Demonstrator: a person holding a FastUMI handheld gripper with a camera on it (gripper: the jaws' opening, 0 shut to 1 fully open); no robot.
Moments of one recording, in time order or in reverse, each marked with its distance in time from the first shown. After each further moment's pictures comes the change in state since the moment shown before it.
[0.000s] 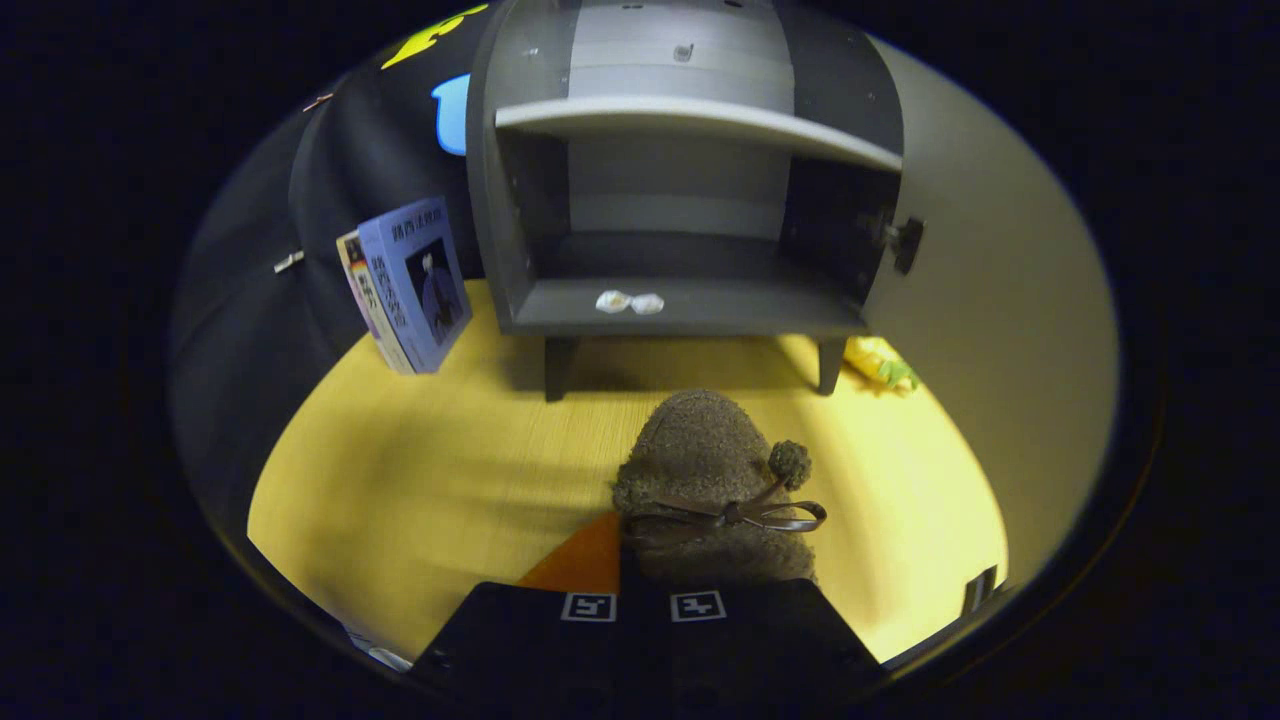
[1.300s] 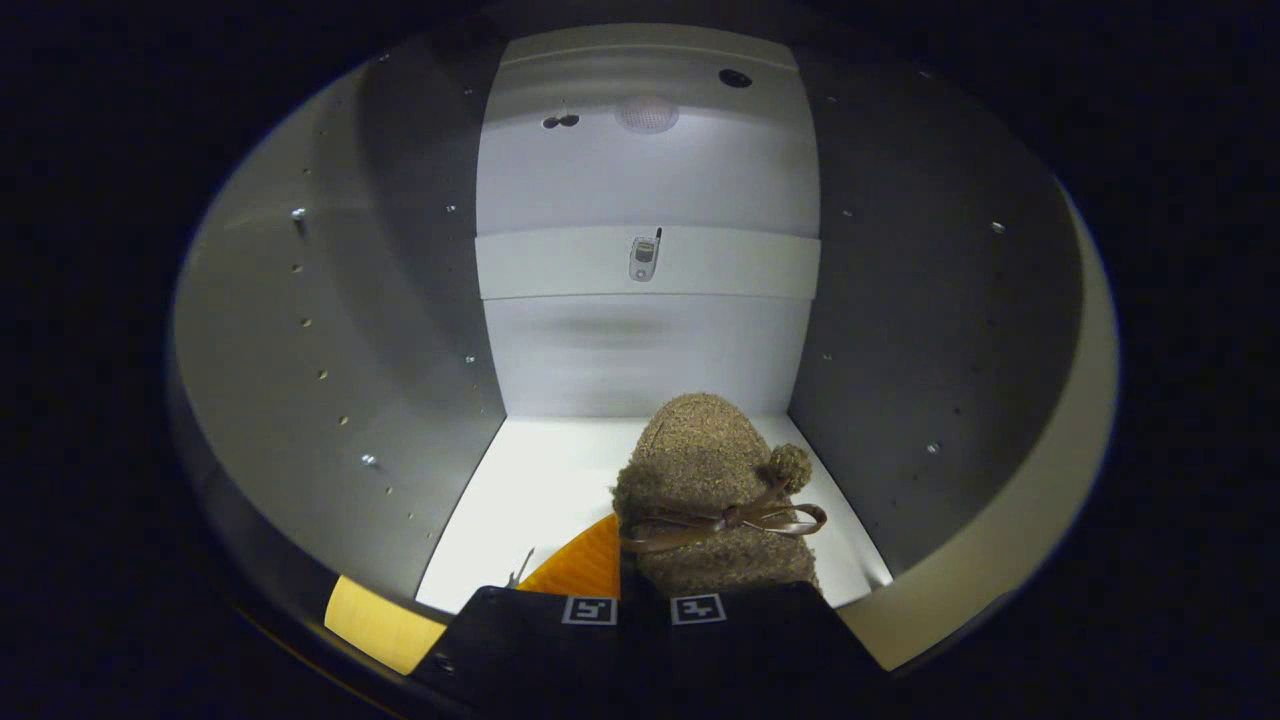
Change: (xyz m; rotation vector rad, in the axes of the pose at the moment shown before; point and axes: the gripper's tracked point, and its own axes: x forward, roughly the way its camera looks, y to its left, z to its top) arm 0.067 -0.035 0.376 0.000 -0.216 0.030
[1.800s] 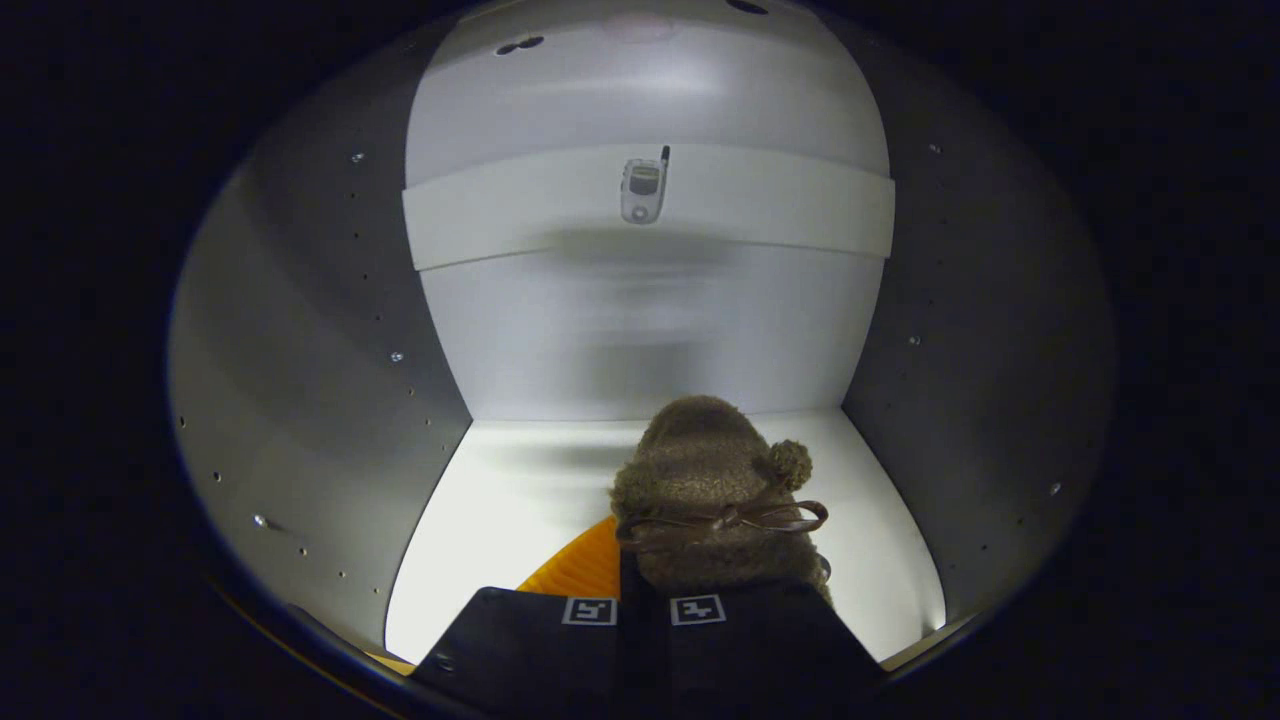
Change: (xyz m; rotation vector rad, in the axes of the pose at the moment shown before) arm 0.084 0.002 -0.013 0.043 0.104 0.018
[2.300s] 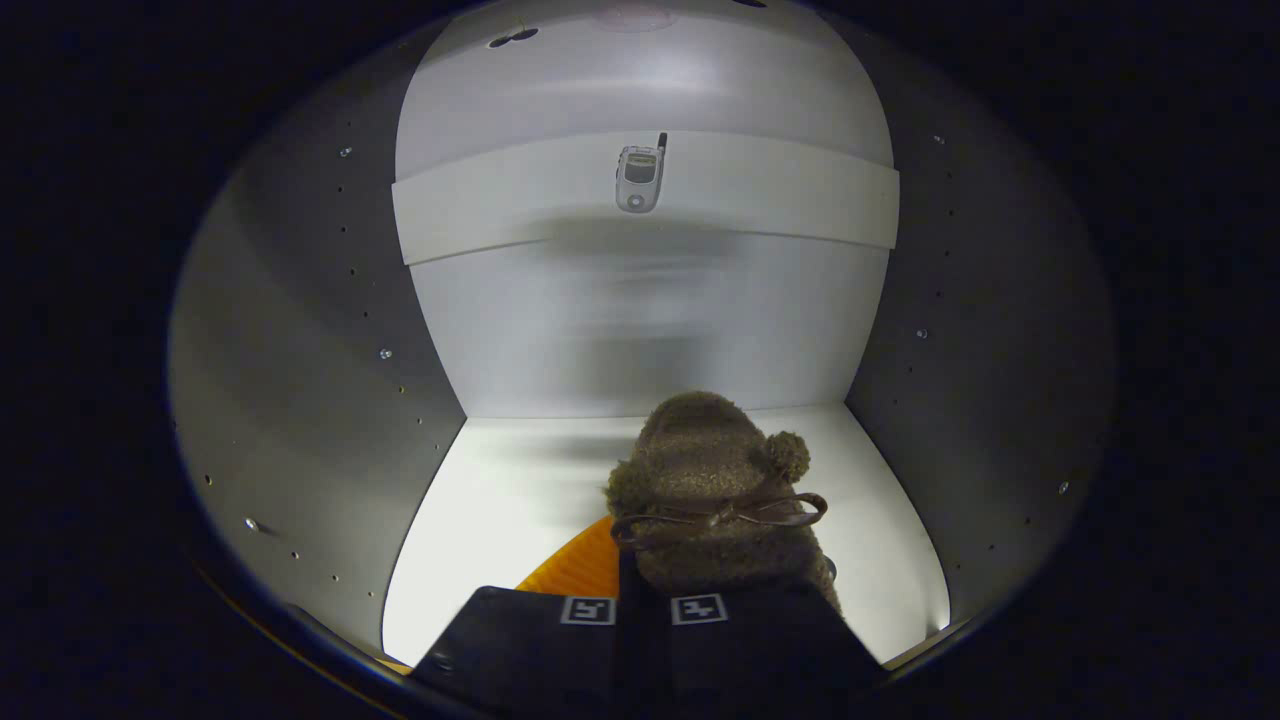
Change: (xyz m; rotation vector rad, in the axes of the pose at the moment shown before) arm -0.001 -0.003 -0.007 -0.001 0.033 -0.013
